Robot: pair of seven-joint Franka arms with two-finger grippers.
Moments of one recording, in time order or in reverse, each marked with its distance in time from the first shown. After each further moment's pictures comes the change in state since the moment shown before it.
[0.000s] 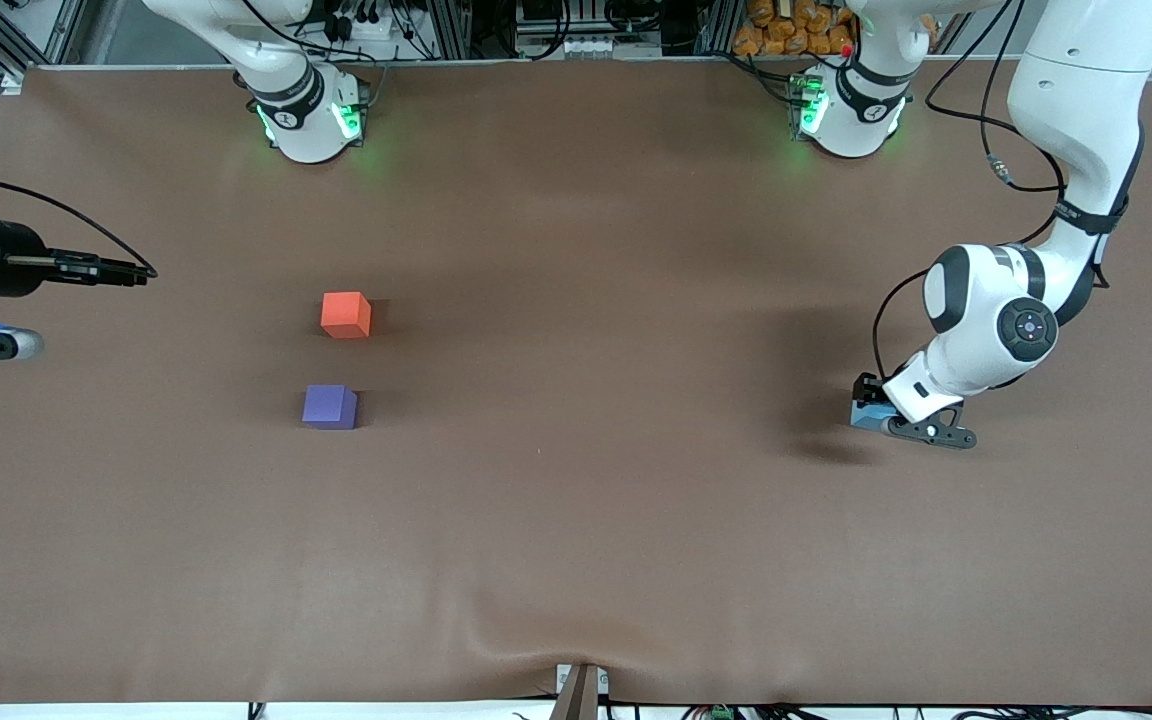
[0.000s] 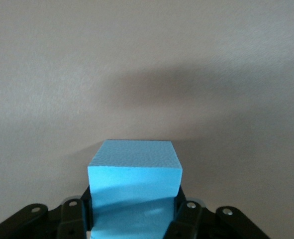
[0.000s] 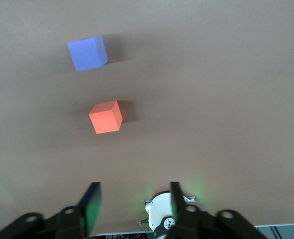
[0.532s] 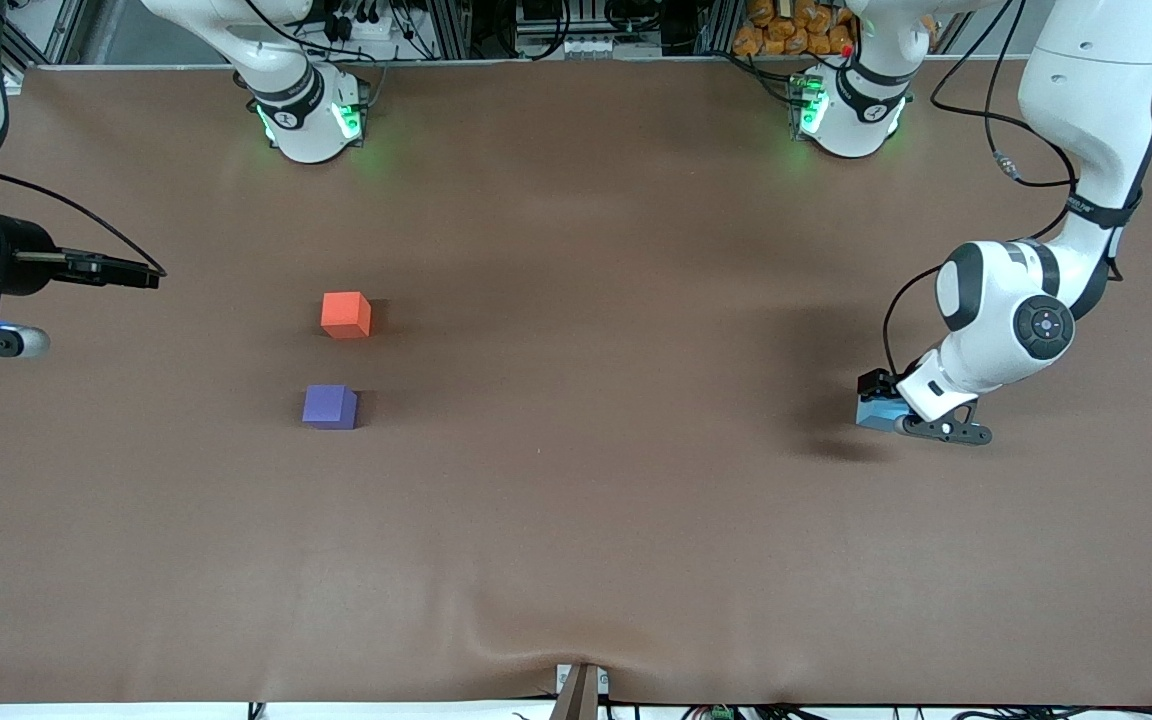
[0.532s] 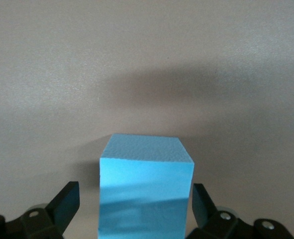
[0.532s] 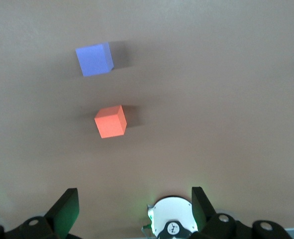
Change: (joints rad) left arm 0.034 -0.007 0.005 -0.024 -0.001 -0.007 -0.021; right arm 0.038 -0.017 0.001 0.000 -0.012 0.010 0.046
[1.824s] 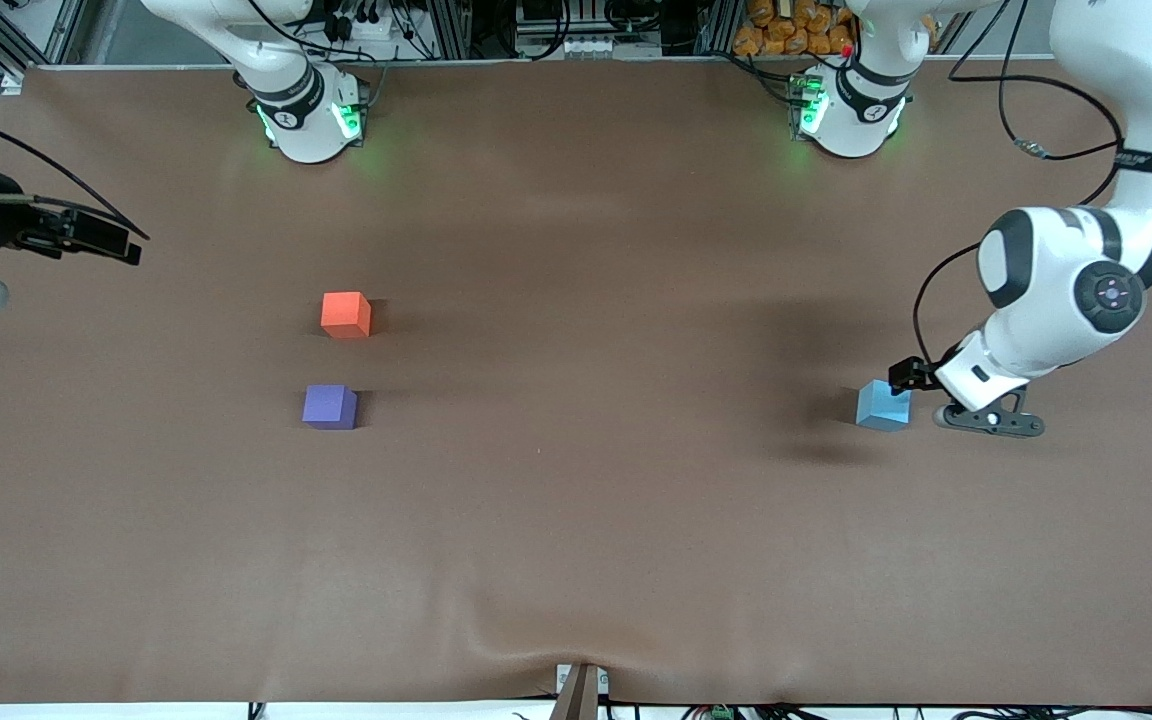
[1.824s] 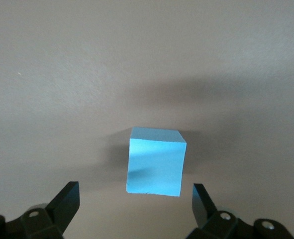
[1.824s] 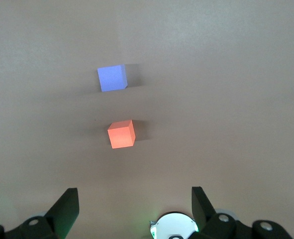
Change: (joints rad) left arm 0.004 -0.133 0.007 0.023 0.000 -0.141 -0.007; right arm 0.010 -0.091 0.020 0.003 0.000 0.054 0.000
